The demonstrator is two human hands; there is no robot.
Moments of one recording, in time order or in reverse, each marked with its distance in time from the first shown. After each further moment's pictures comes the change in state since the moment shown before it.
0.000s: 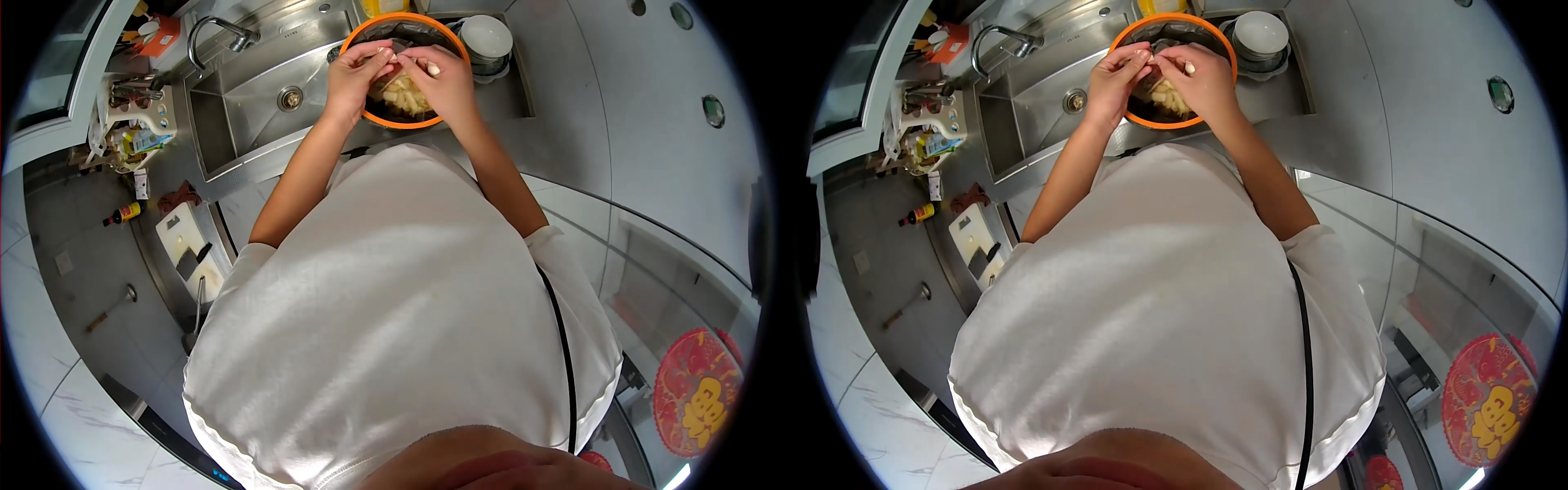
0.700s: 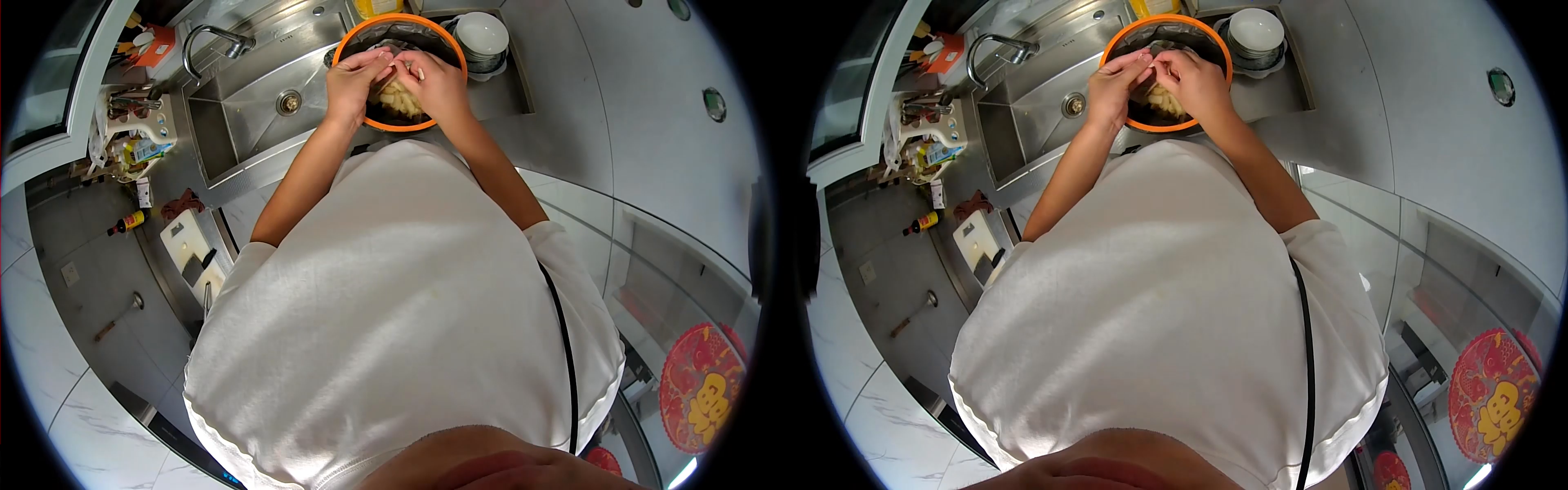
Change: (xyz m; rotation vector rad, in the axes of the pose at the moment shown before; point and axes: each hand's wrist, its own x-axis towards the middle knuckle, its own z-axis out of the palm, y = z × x) left_hand 0.003 -0.007 0.010 -0.037 0.118 -0.063; right_hand -0.006 0.017 0.008 -0.295 0.054 -0.144
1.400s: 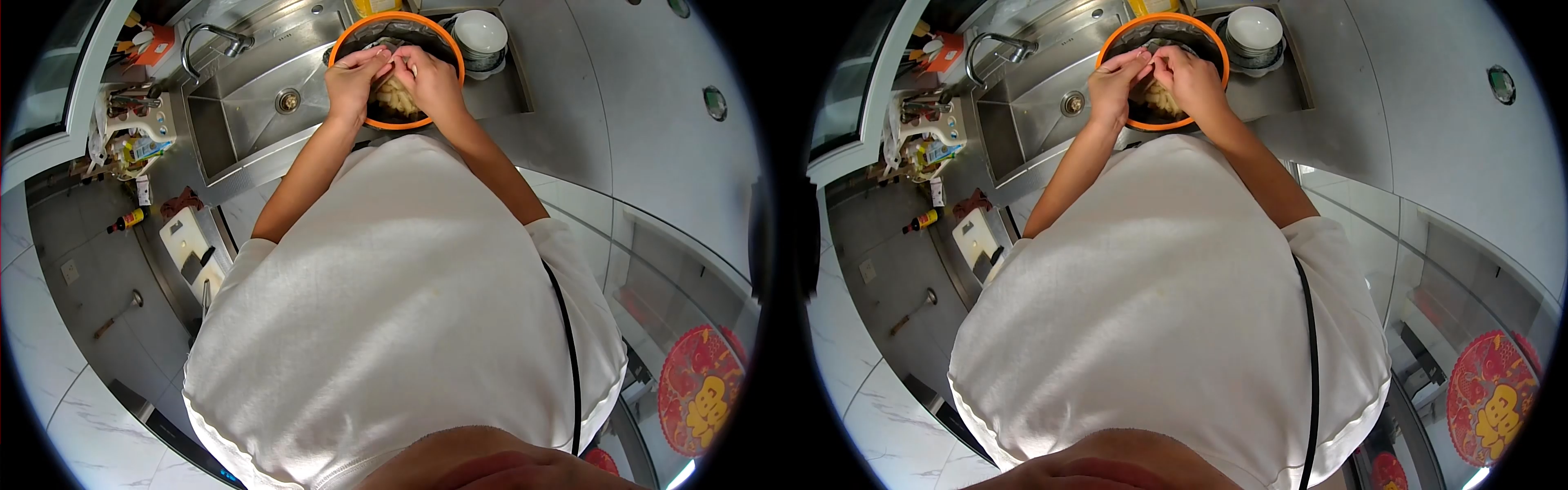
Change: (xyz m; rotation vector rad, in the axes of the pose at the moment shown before) left_hand 0.001 -0.007 0.010 -0.048 0.083 0.046; right_hand 0.000 0.009 0.007 -0.016 -0.031 0.006
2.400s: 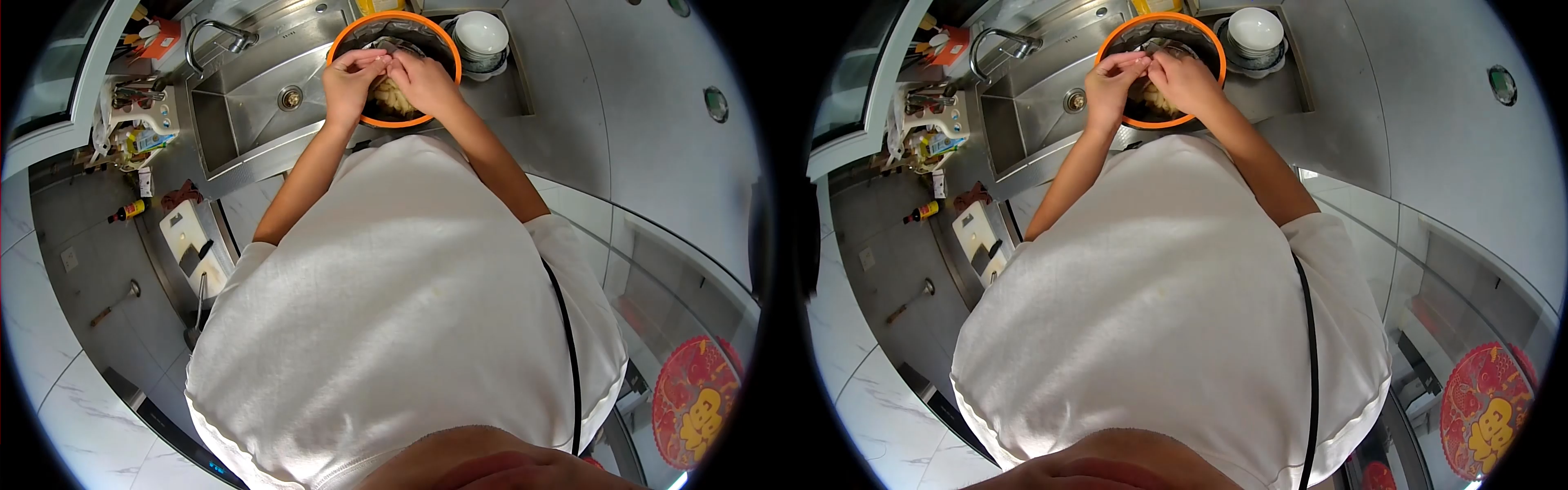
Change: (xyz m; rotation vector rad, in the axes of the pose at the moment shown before) left_hand -0.012 0.000 -0.003 0.299 -0.094 0.202; right_hand 0.003 0.011 -0.002 0.048 -0.280 0.111
